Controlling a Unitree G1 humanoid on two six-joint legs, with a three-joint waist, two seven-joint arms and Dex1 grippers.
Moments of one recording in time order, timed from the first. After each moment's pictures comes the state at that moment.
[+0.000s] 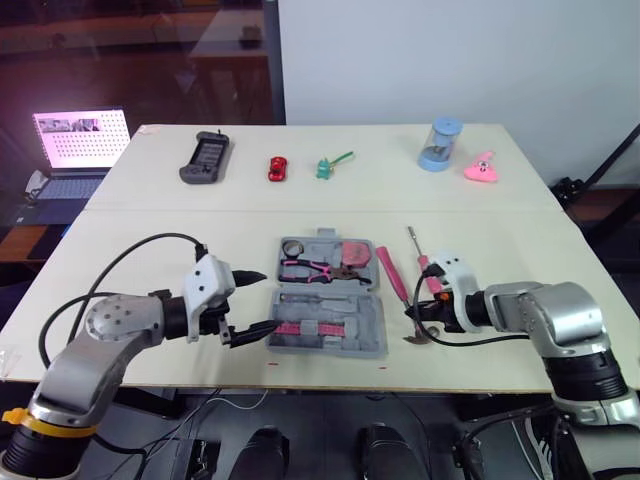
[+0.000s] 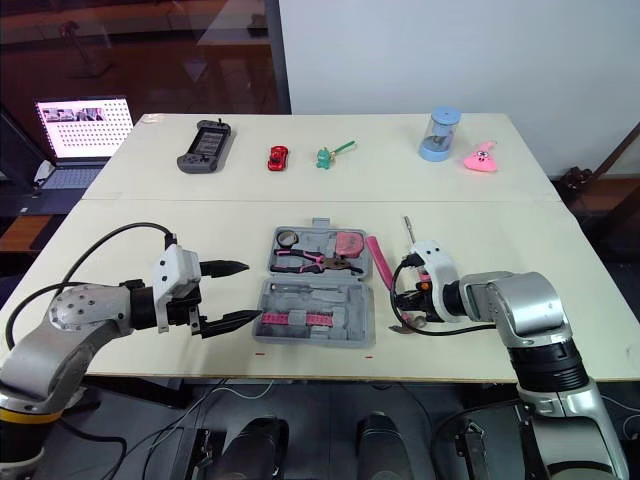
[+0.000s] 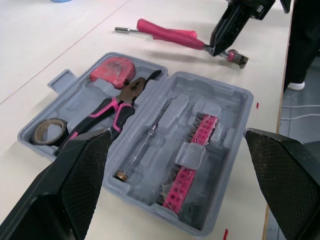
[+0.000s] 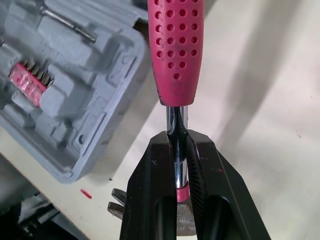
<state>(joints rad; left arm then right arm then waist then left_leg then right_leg) -0.13 0.76 0.02 -0.40 -0.44 0.42 -0.96 -0.45 -0.66 -0.02 -0.15 0.38 1.40 0.70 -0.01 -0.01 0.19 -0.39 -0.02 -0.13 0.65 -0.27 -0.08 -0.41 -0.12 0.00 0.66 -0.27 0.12</state>
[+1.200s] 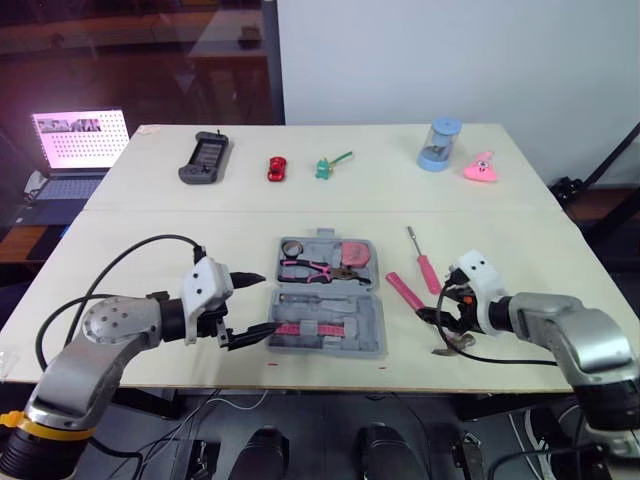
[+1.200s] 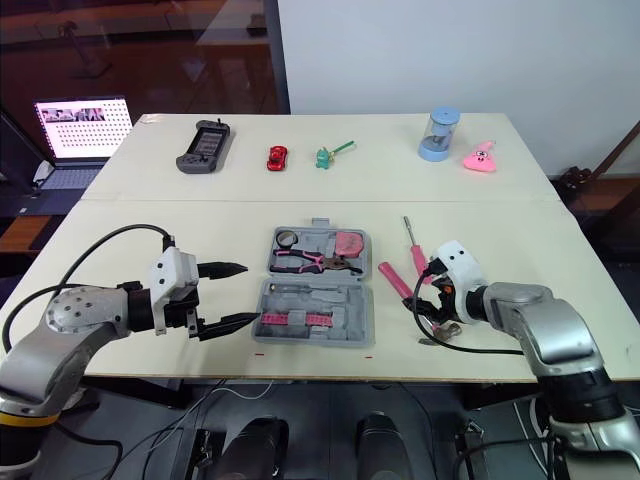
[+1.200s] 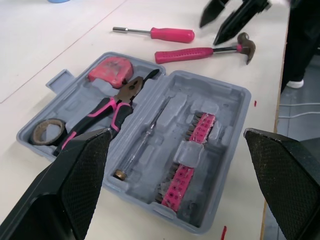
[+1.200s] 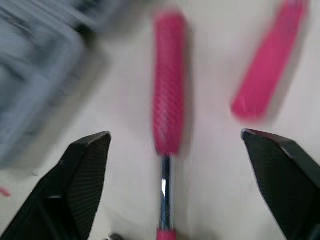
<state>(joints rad) -0.12 0.76 0.03 -0.40 -0.44 0.40 -0.96 -0.24 -0.80 -0.04 -0.21 0.38 0.88 0.76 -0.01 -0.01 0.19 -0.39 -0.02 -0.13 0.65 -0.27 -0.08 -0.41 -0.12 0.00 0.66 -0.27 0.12</state>
